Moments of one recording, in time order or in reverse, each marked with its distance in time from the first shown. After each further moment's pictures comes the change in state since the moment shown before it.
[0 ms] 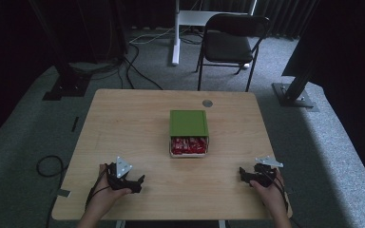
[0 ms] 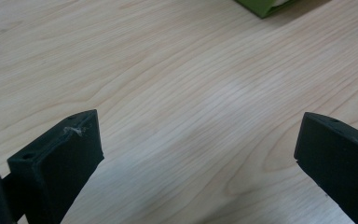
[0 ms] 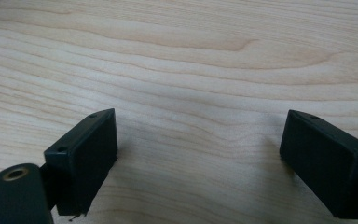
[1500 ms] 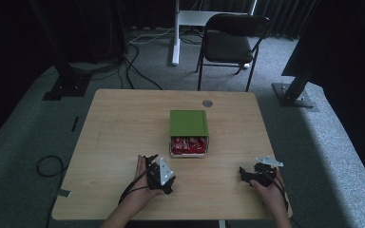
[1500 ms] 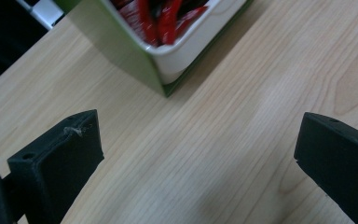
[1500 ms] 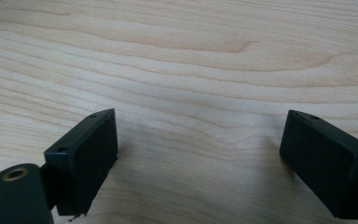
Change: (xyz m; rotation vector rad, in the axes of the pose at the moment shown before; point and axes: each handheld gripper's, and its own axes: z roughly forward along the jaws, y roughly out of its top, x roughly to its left) left arm -0.085 0.047 0.039 -0.063 0.018 0.395; right arm -0.001 0.001 0.001 0.000 0.004 -0.003
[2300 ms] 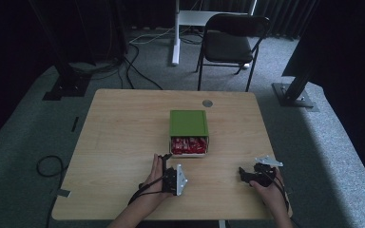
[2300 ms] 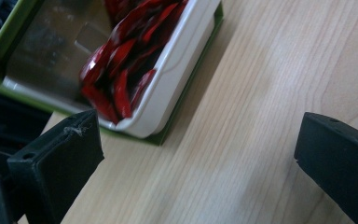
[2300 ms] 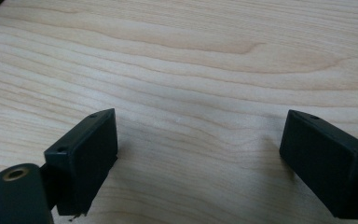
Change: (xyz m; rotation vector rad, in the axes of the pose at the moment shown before) left arm -0.030 0.022 0.014 -0.046 0.077 0.323; right arm 0.000 0.000 0.000 0.000 0.019 -0.018
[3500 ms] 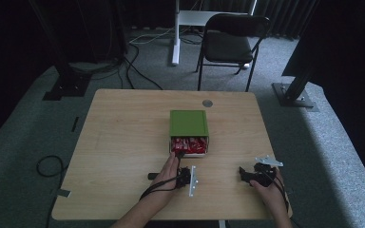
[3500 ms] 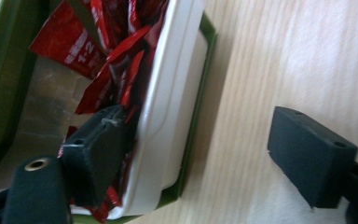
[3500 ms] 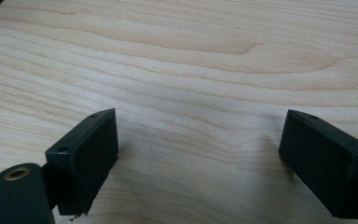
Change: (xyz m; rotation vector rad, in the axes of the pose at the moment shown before) left arm -0.011 0.018 0.035 0.008 0.083 0.266; right arm 0.000 0.000 0.000 -0.001 -0.005 0.005
